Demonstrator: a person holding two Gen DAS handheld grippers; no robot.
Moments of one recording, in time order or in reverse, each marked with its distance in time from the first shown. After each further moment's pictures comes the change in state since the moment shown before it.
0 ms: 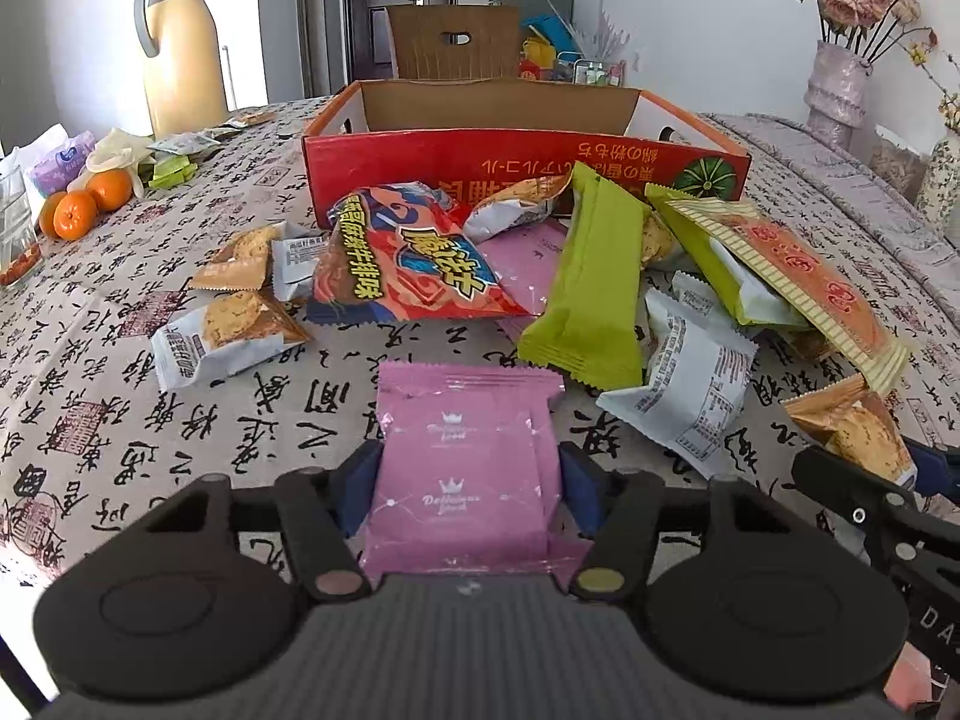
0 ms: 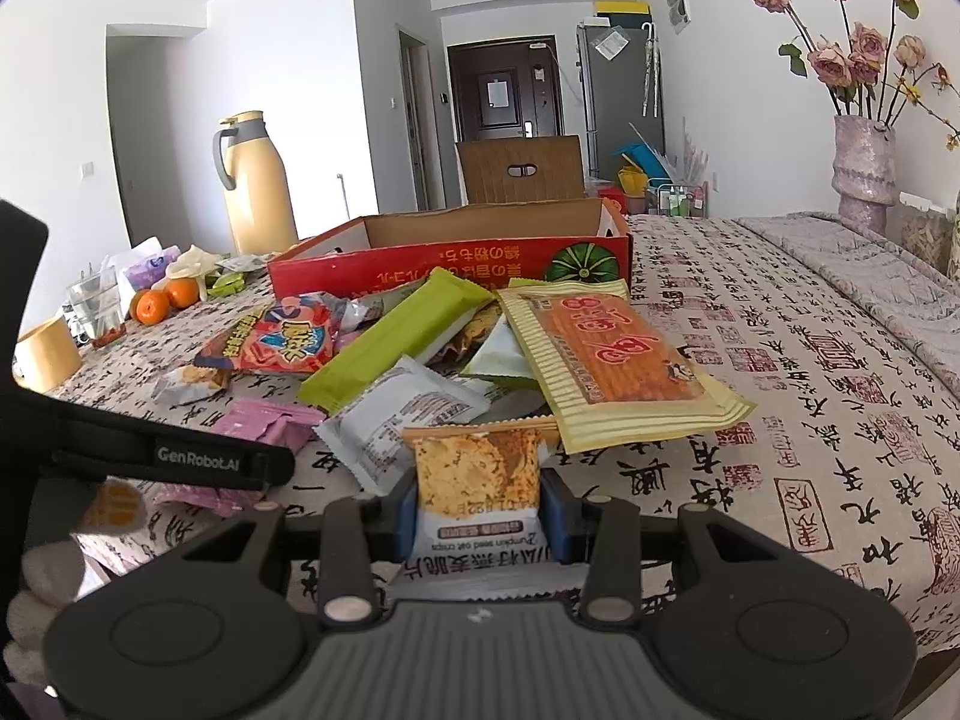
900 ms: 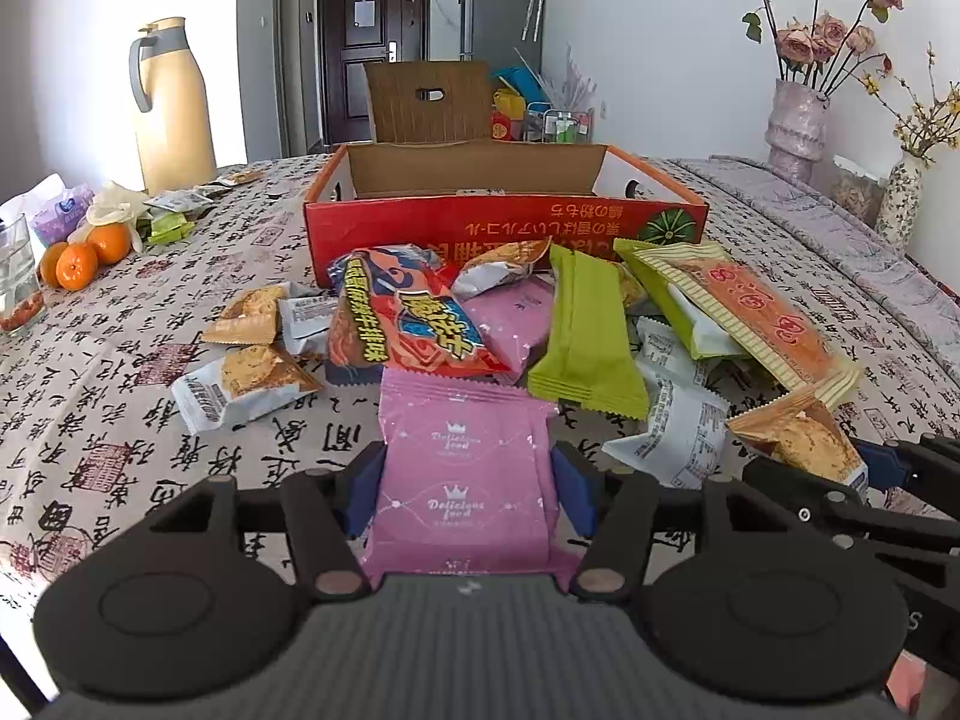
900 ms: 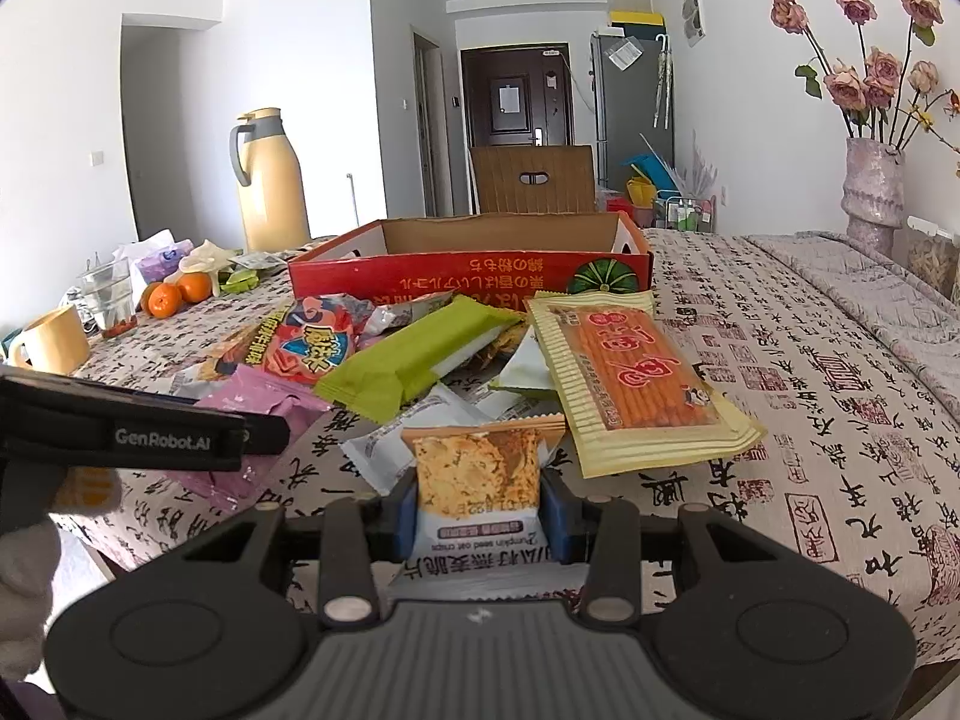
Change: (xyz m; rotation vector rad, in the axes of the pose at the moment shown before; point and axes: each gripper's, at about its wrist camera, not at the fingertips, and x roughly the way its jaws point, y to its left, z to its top) left arm -0.032 0.005 -0.004 0.037 -0.115 -0.038; right arm -0.007 0.014 0.002 -0.036 -0.011 0.000
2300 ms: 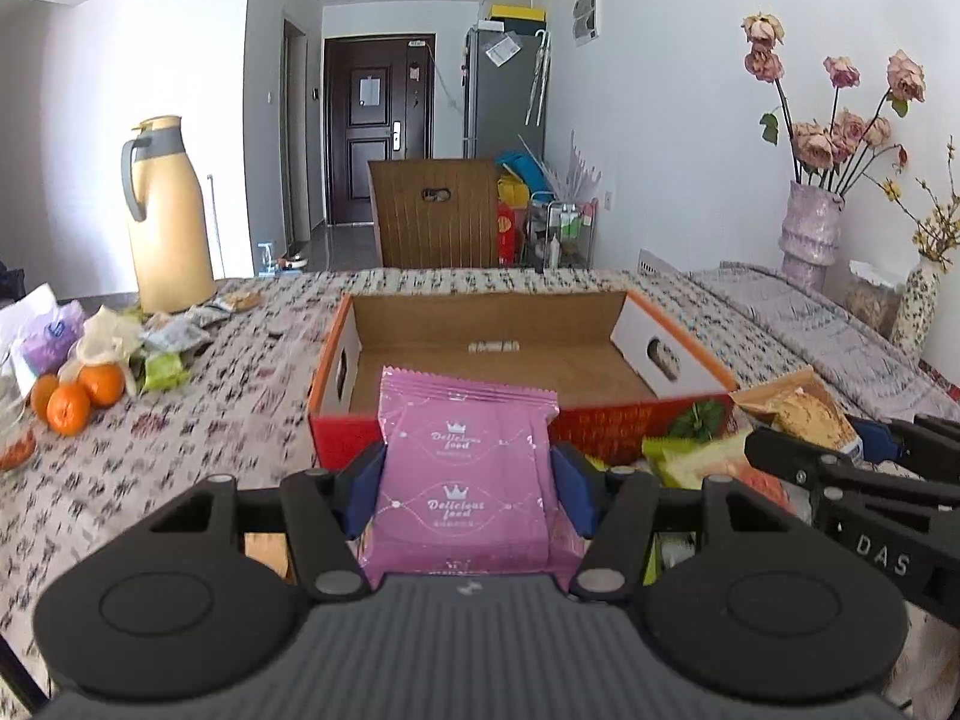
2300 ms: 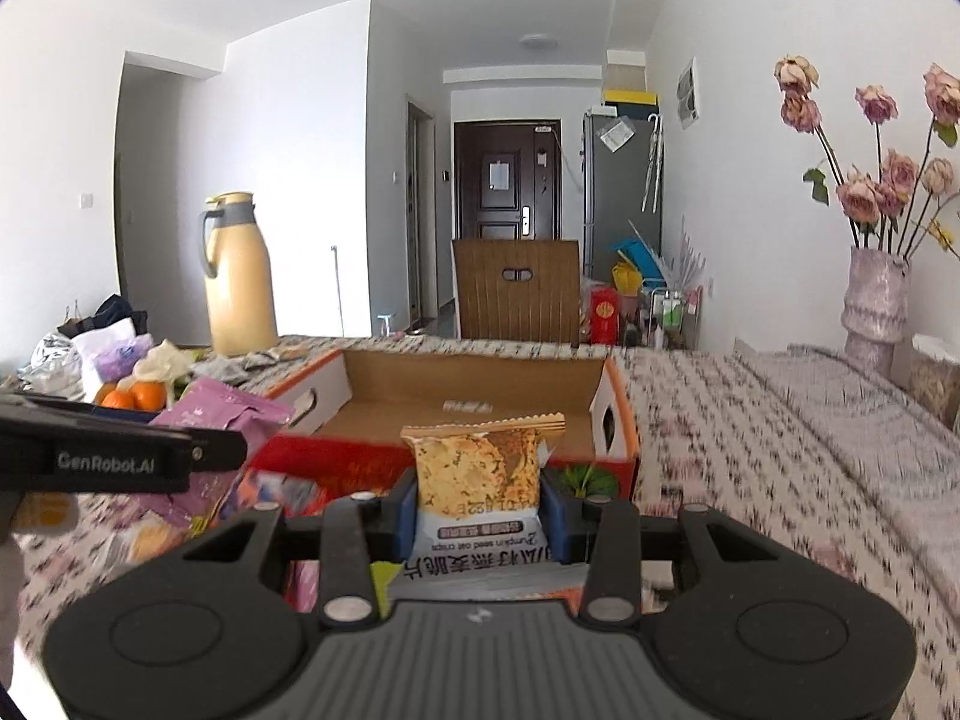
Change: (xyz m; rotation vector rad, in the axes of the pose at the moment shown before) left arm 0.019 0.012 0.102 -0.005 -0.178 -0.007; right arm 0.046 -0.016 0.106 -0.048 -0.167 -0.050
